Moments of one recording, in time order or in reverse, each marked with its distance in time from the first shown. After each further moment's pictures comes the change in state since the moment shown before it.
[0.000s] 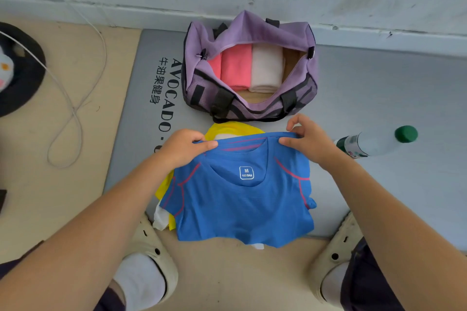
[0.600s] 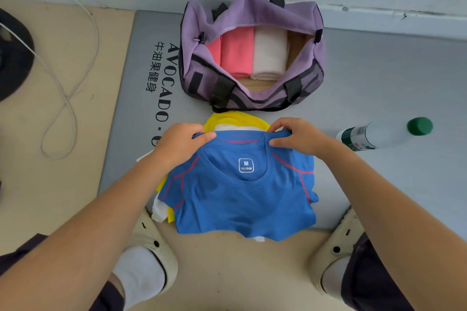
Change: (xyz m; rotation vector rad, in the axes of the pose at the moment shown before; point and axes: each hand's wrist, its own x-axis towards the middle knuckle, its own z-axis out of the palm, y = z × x) left_hand -0.007 -0.003 0.009 0.082 0.106 0.094; right_hand 0.019 0.000 0.016 -0.303 -0.201 -0.080
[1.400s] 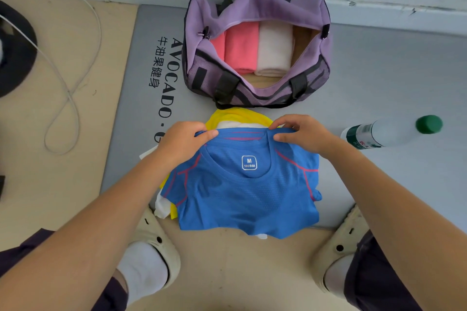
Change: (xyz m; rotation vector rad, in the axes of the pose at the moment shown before) left_hand 0.000 -0.005 0.004 -0.001 -0.024 -0.043; right_hand 0.001 0.007 0.002 0.126 0.008 -0.034
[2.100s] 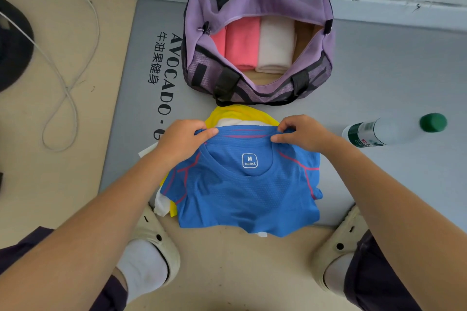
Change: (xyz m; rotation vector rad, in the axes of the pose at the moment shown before) left_hand -0.001 -0.002 0.003 0.031 0.016 -0.023; right_hand 0.009 0.005 0.004 -0.137 -0.016 0.067
